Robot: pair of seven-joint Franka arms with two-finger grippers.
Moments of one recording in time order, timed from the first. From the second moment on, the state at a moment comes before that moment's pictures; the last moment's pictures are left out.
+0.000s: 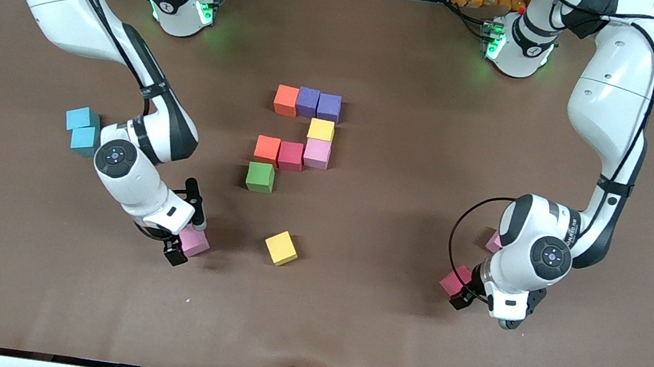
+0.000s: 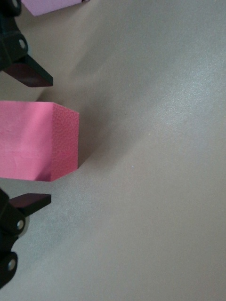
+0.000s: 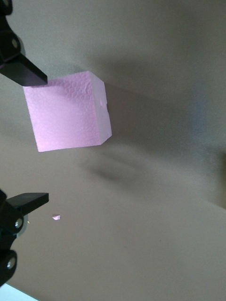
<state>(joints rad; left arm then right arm) -0.10 0.83 -0.17 -1.41 0.11 2.31 -1.10 0.01 0.69 0.28 -1.67 -0.33 2.57 -1.56</state>
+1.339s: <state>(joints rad) -0.10 0.80 -0.14 -1.38 0.14 2.30 -1.14 0.02 0.70 0.28 -1.71 -0.33 2.56 -1.56</state>
